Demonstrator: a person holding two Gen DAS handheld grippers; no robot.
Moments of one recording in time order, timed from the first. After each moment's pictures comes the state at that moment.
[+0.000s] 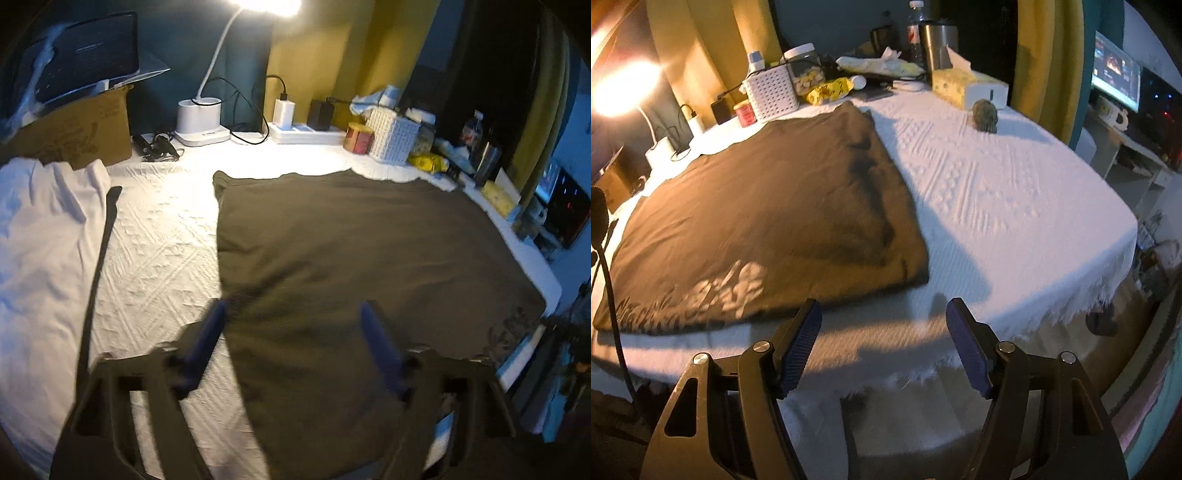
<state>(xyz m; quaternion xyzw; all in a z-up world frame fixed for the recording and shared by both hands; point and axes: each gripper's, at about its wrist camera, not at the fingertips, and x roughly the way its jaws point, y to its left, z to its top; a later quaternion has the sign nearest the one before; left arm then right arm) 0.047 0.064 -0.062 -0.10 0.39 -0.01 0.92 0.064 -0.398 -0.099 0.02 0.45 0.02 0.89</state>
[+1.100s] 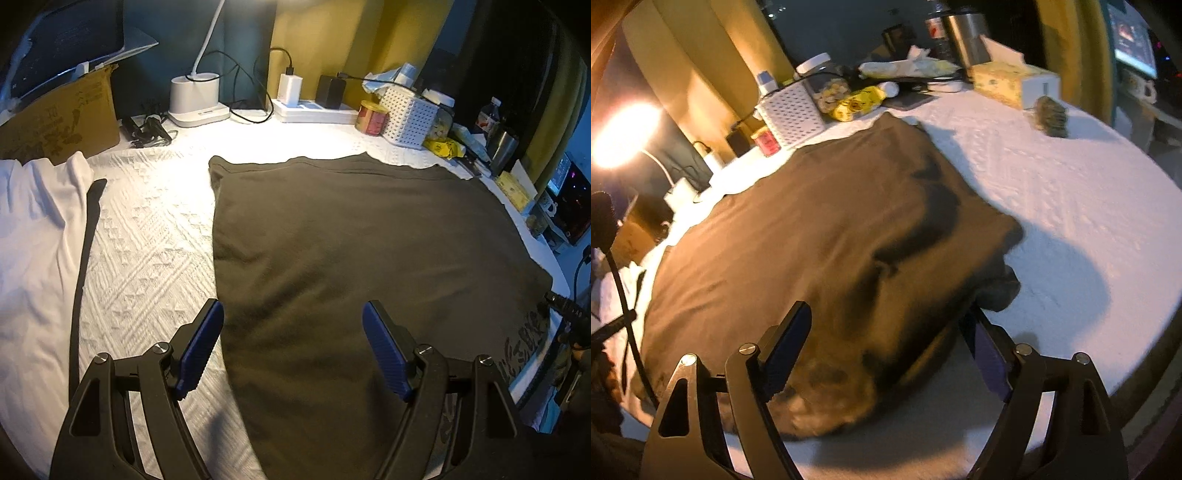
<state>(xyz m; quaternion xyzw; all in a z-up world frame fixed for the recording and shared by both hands) 0.090 0.075 -0.078 -0.09 0.44 -0.01 0.89 0.136 -0.357 -0.107 0.11 0.44 0.08 0.89</state>
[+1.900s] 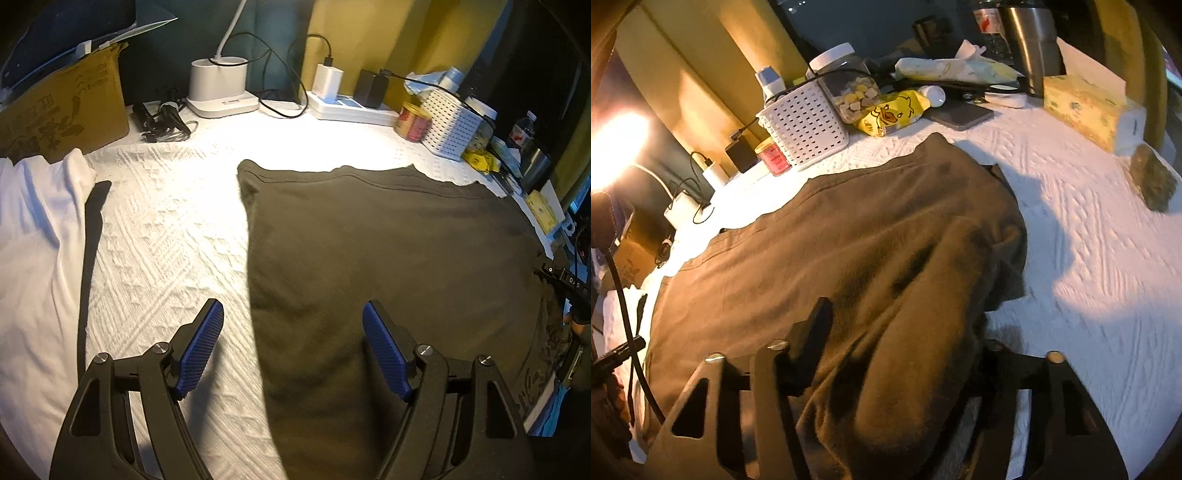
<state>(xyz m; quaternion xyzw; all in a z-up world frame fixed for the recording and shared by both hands) 0.135 0.110 -0.087 -0.11 0.46 0.02 0.88 0.251 -0.326 -0.111 0.11 0.44 0.12 0.88</state>
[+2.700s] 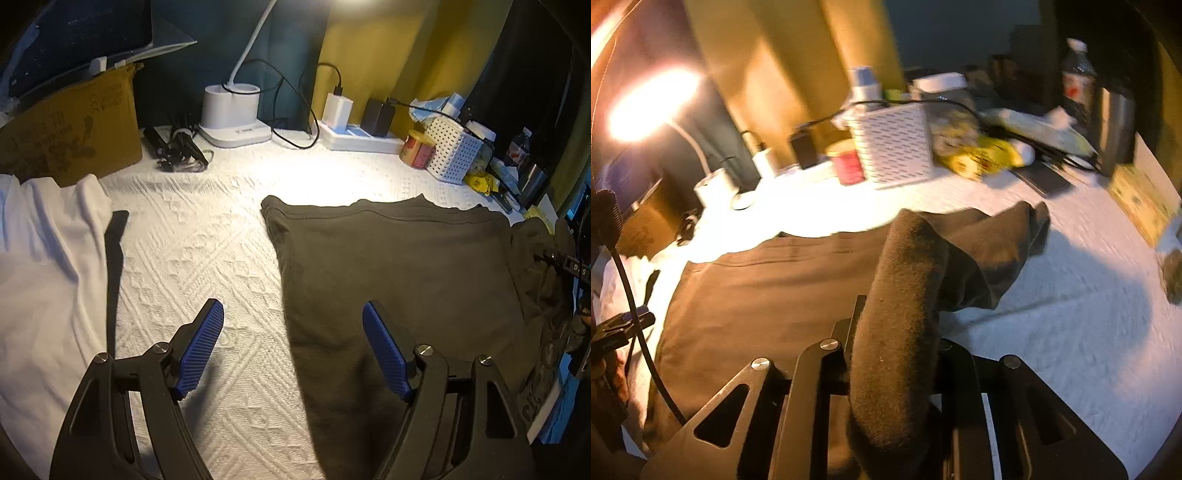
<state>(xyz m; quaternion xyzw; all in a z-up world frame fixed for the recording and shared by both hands) 0.134 0.136 -0.079 -0.11 0.42 0.02 0.90 0.255 -0.230 -0.065 0.02 0.41 0.17 0.90</state>
